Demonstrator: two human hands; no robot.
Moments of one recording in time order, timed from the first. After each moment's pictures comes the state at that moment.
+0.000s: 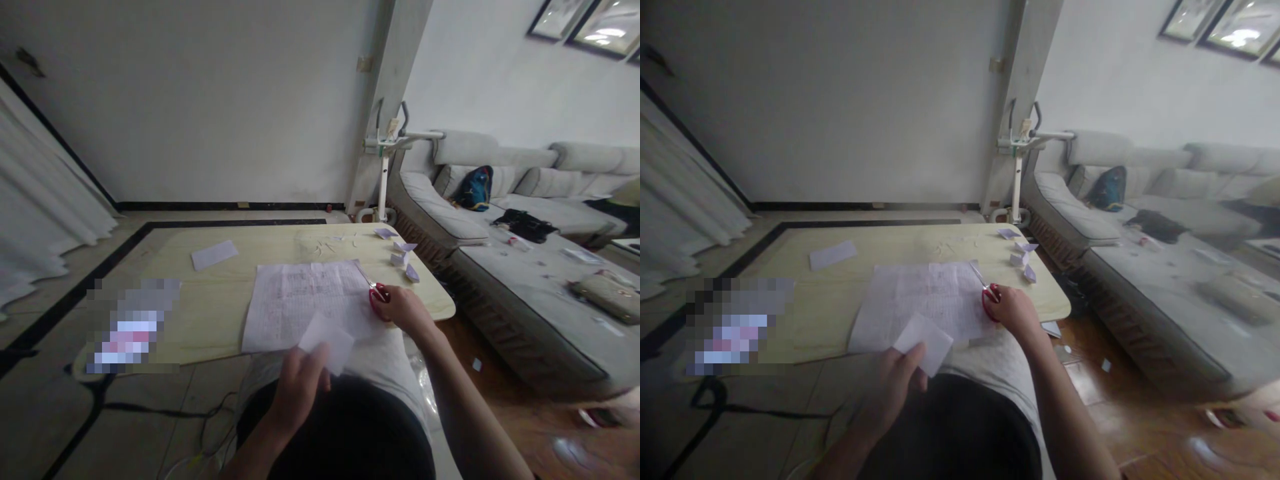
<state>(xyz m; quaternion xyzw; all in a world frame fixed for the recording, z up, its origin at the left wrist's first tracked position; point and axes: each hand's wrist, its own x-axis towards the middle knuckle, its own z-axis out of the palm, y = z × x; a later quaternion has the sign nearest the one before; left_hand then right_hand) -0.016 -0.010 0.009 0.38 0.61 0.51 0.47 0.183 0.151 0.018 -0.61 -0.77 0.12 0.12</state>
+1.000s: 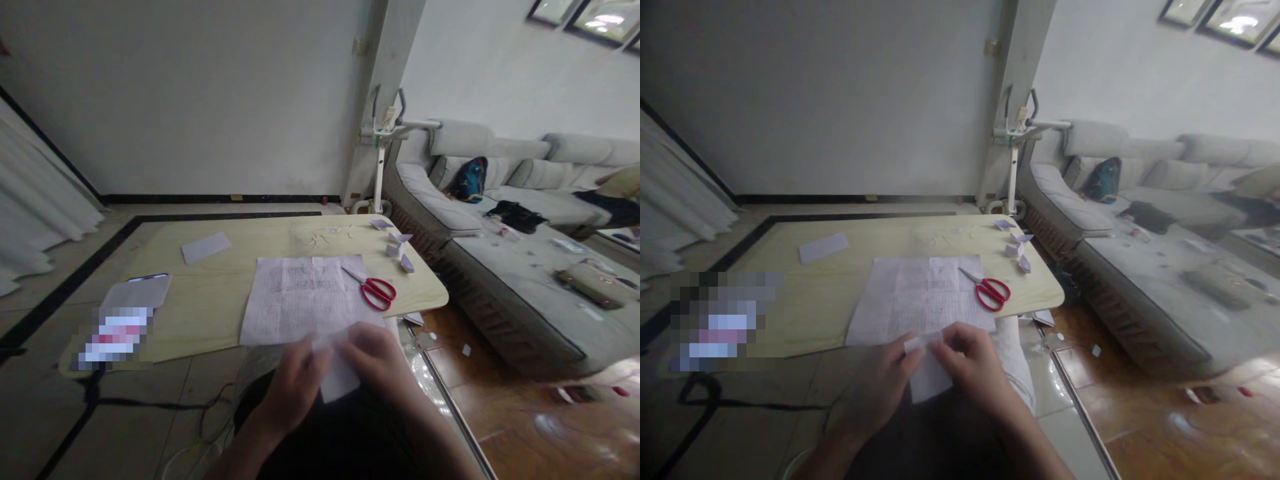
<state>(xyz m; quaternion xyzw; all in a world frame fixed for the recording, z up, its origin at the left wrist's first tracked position) -0.025 -0.018 0.026 0.56 0.57 0.45 0.41 0.135 0.029 0.038 -0.42 -0.67 0.51 0.33</state>
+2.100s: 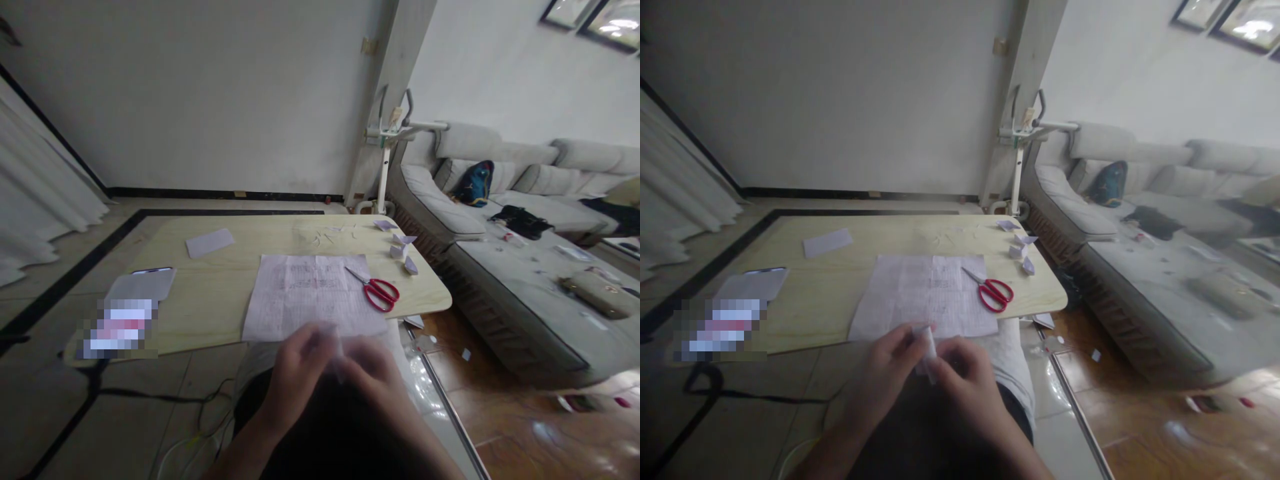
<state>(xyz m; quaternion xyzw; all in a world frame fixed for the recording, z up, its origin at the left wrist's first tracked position) -0.022 -0.013 0.028 0.46 0.55 0.53 0.45 0.134 0.013 0.020 -0.40 -0.65 0.54 0.37</state>
